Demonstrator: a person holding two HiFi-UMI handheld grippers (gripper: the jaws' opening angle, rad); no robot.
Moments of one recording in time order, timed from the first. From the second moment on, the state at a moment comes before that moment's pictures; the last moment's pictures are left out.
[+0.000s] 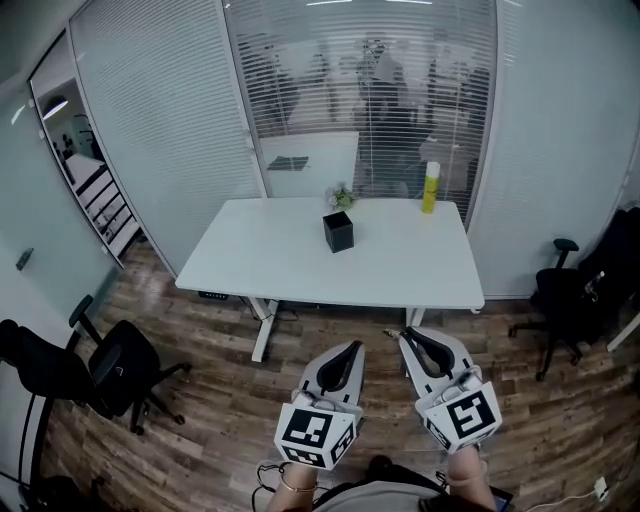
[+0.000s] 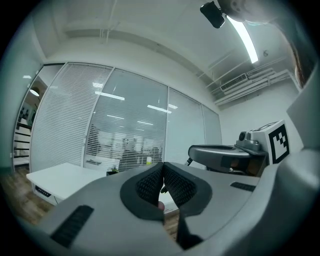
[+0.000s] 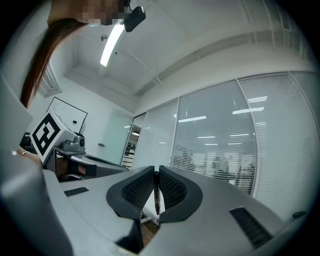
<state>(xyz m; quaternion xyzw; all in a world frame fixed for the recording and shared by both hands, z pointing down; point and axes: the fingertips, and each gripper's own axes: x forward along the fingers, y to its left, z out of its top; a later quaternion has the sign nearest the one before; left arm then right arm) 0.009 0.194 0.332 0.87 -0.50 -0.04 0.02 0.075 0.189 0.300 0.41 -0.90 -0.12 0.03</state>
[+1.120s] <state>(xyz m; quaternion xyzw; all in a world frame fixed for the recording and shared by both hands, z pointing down) 0.059 0.102 0.343 0.85 -0.52 -0.03 0.03 0.123 0.088 0.311 0.39 -0.92 -0.10 0.01</state>
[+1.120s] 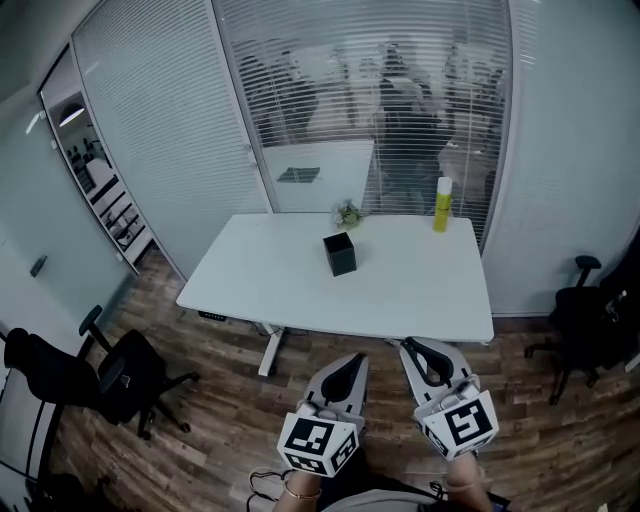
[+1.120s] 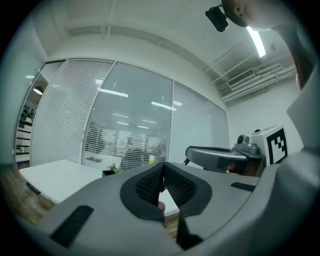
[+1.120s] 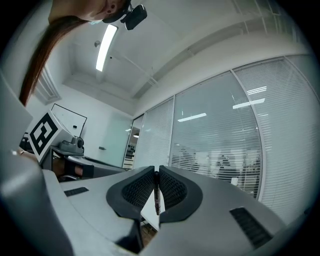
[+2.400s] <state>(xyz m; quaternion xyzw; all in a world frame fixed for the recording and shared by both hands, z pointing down) -0.029 -0.049 0.357 0.88 -0.47 -0.04 0.04 0.028 -0.064 0.311 0.43 -0.89 -0.12 0.03</state>
